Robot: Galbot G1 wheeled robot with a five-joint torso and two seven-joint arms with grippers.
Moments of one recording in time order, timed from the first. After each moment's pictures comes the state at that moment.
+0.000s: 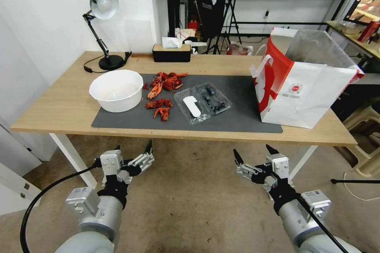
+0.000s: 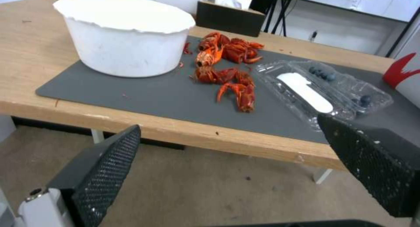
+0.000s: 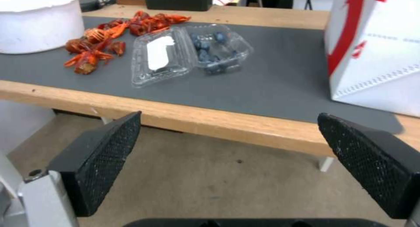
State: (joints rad) left arm 1.77 -1.40 -0.45 -2.49 -0.38 0.36 -0.24; right arm -1.76 1.32 0.50 2.47 0.19 -0.40 0.01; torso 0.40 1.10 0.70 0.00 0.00
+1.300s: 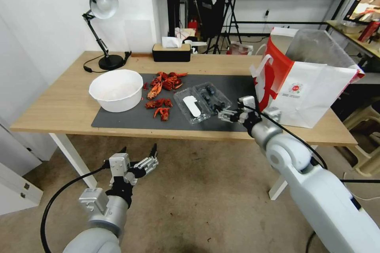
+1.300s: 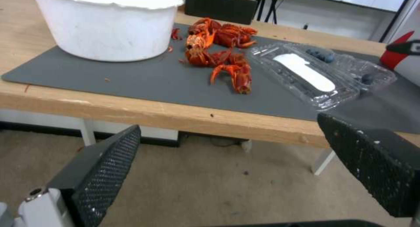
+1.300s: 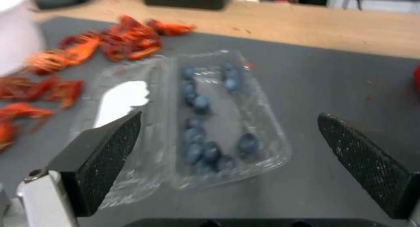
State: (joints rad) left arm 1.75 -1.41 -0.45 -2.38 -0.34 0.28 -0.14; right arm -0.79 1.04 0.12 1.90 0.74 -0.65 0.29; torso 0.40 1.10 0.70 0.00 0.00
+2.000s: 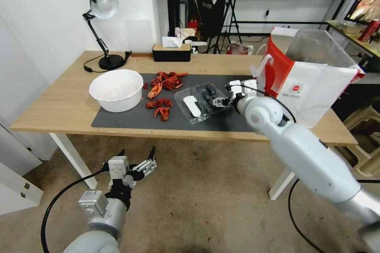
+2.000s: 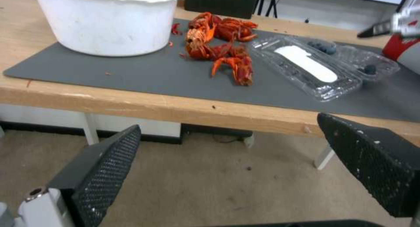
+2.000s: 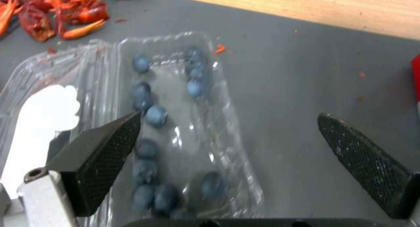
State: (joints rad) left arm 1.77 -1.41 -0.44 -2.37 -0.32 0.27 -0.14; right arm -0.33 0.94 -0.25 1.66 1.20 -0.74 0.58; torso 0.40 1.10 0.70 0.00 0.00
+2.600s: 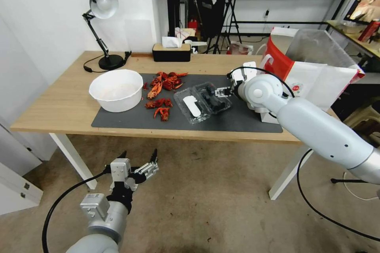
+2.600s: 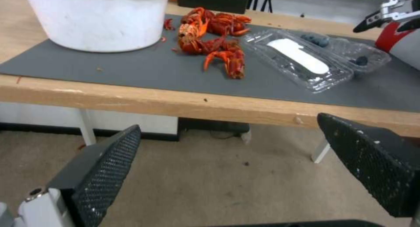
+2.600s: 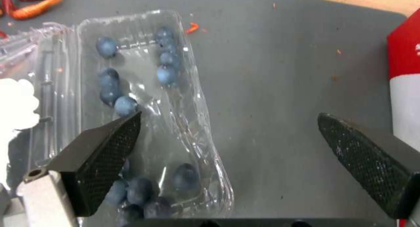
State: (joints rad) left arm 1.79 -1.39 -0.43 -2.38 -0.30 0.27 -0.14; right arm -0.11 0.89 -0.48 1.60 1.53 -0.74 0.78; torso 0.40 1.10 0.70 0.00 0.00
